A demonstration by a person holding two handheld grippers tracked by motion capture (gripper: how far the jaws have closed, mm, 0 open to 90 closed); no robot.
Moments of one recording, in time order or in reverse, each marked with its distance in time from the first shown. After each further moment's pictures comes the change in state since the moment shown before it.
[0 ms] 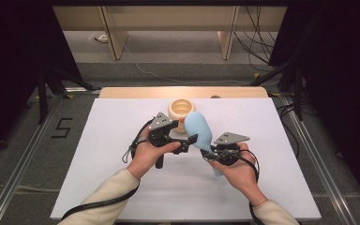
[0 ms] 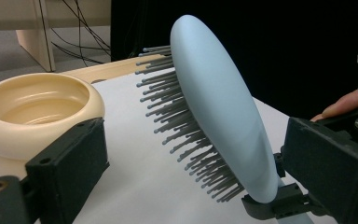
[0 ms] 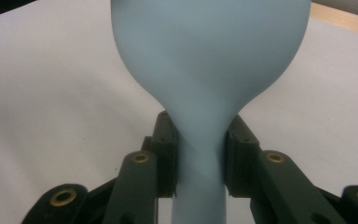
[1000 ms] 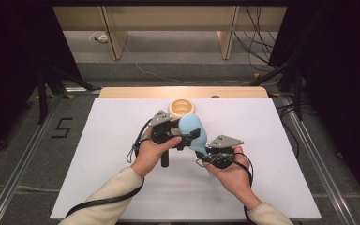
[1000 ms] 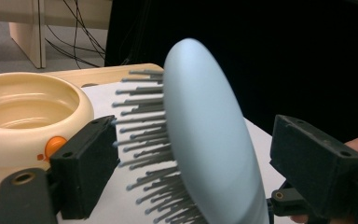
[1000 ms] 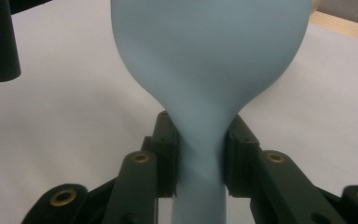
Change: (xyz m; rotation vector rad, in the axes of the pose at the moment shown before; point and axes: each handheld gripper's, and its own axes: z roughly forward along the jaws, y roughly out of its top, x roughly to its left) left arm 0.001 0.002 0.009 -0.051 -0.024 -0.120; right arm 0.016 -0.001 0.007 -0.023 -0.011 -0.011
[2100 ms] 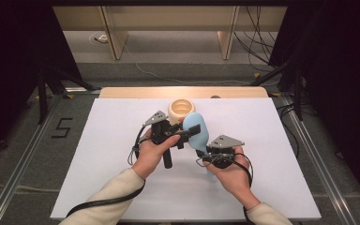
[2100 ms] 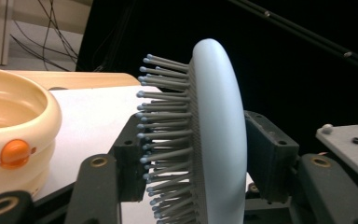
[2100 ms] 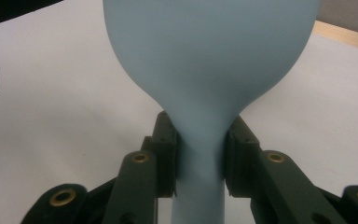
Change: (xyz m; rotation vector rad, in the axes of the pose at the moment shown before) left arm 0.002 -0.002 -0.002 -0.070 -0.122 -0.115; right arm -0.002 -0.002 0.002 -0.029 -0.023 0.007
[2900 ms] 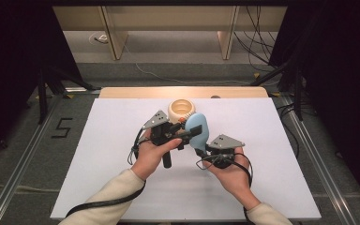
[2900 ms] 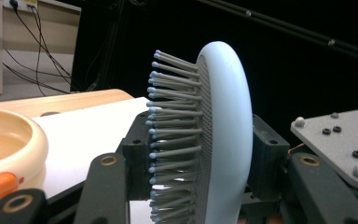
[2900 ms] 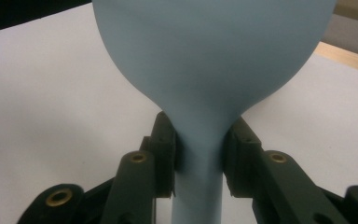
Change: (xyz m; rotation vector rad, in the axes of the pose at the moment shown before) left arm -0.017 0.006 -0.007 -0.022 -0.027 0.140; right arm 0.002 0.004 -0.002 -0.055 -0.002 -0.046
